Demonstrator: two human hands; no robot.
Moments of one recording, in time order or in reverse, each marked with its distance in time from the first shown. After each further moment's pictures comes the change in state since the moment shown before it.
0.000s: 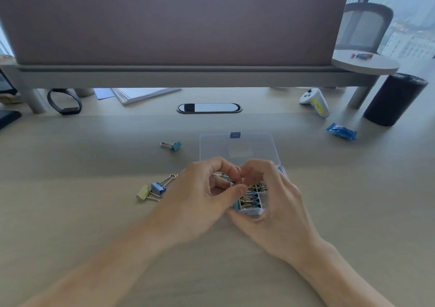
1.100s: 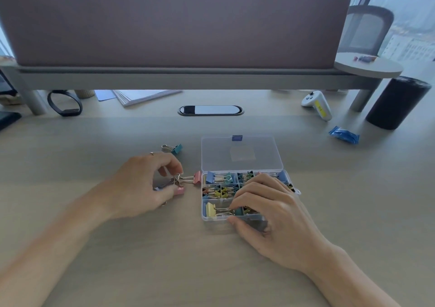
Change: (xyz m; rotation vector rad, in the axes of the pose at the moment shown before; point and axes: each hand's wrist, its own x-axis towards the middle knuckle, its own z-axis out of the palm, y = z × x) left_hand 0.014 -0.051 -0.099 0.737 0.046 0.112; right_hand -0.001 0.020 -0.005 -0.138 -0.309 -0.157
